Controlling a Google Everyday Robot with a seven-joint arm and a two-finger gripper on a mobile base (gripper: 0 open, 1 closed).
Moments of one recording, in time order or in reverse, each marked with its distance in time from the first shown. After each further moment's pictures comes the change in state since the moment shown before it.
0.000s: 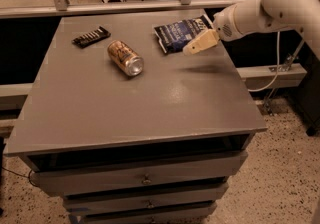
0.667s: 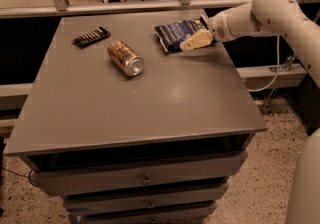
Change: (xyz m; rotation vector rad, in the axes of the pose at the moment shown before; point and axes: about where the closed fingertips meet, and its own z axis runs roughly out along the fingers) arm 0.005 -0.027 0.038 0.017 -0.047 0.048
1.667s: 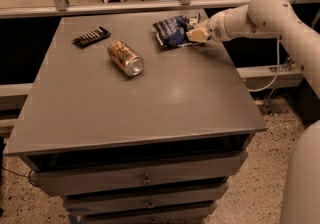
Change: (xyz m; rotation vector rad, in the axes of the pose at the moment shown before) arm -0.001 -0.010 0.015 0.019 -0.032 0.011
